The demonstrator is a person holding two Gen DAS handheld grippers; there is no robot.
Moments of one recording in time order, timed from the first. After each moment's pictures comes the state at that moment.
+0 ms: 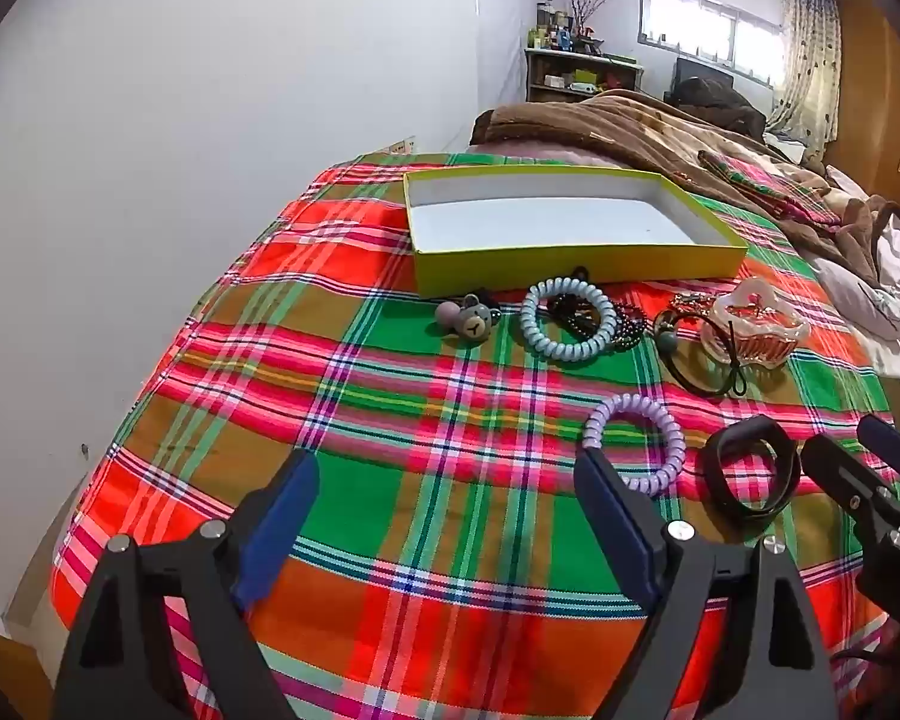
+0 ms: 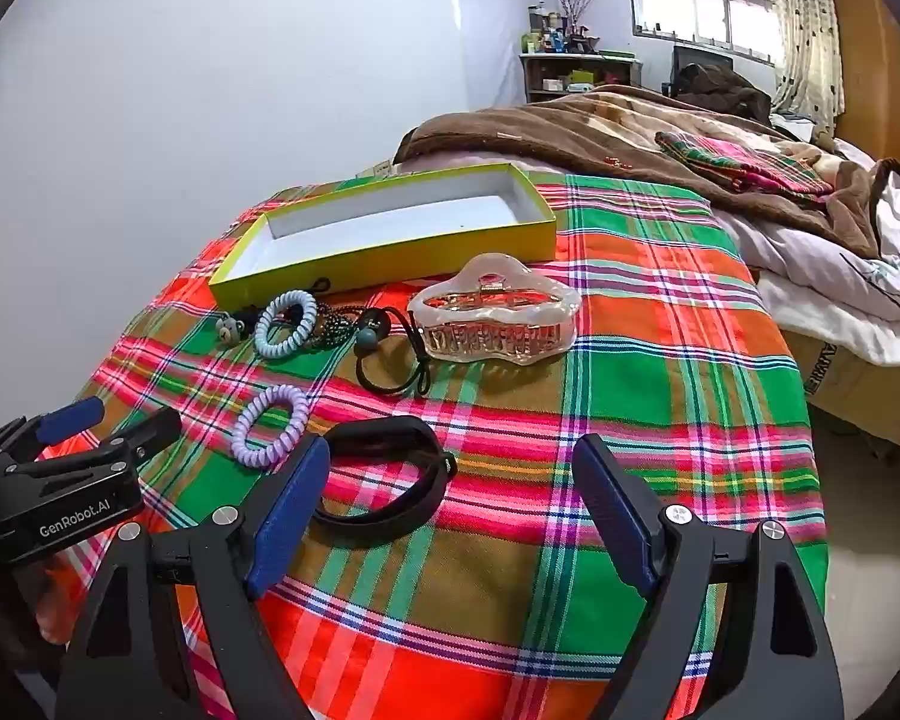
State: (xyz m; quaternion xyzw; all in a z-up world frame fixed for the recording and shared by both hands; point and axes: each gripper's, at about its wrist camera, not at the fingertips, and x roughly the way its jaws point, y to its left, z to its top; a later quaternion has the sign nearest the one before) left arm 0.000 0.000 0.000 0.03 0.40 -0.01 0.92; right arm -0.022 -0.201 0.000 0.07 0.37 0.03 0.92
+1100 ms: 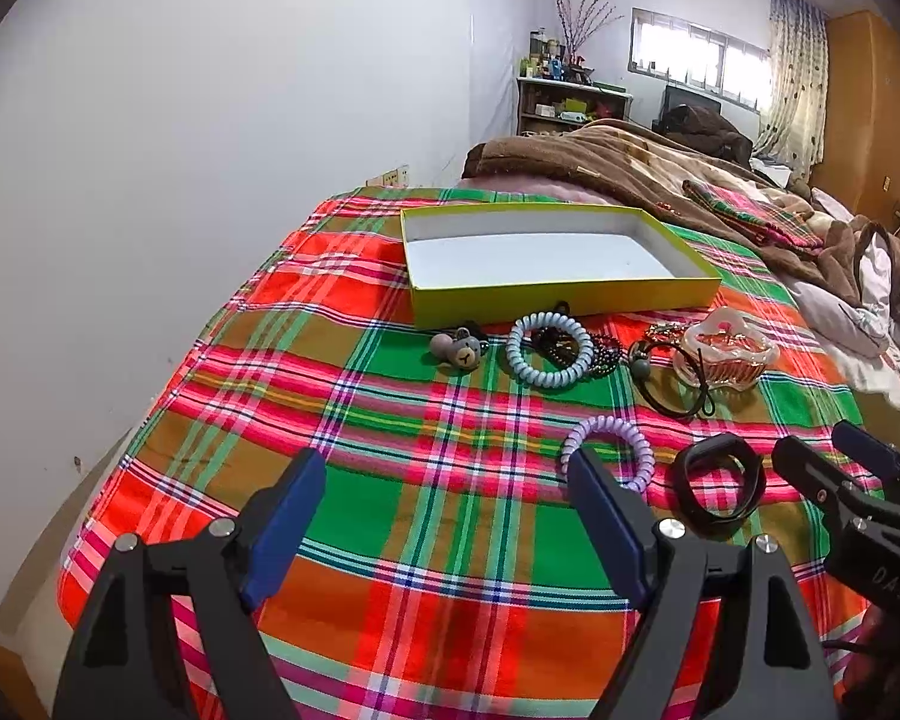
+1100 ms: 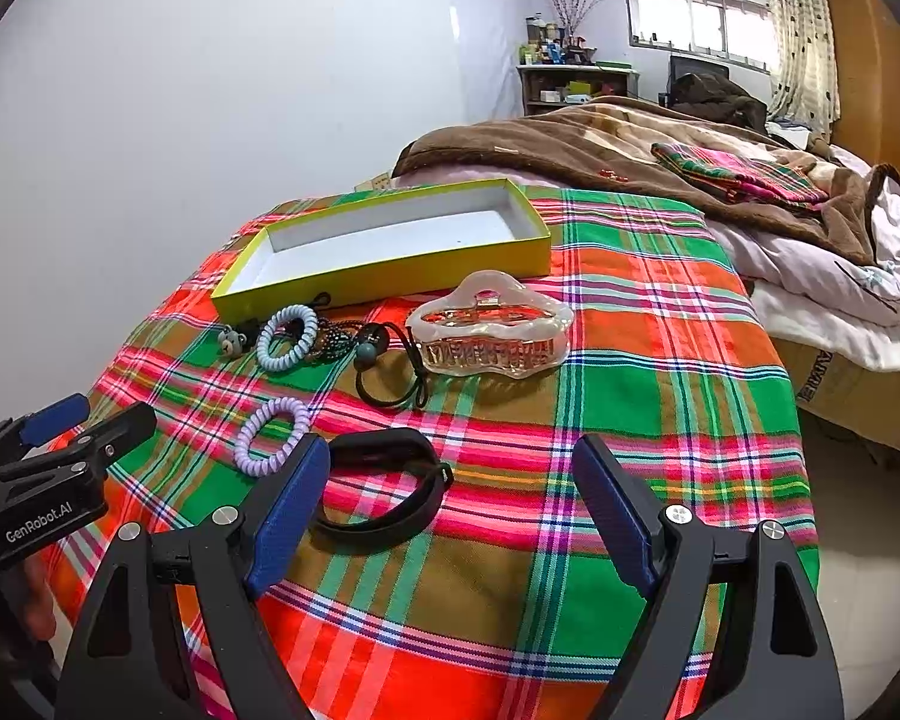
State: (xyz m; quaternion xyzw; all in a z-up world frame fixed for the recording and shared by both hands) left arm -0.016 0.003 0.016 0.01 0.37 -0.03 0.93; right arm -0.024 -0.199 0.006 0.07 0.36 0.03 0.93
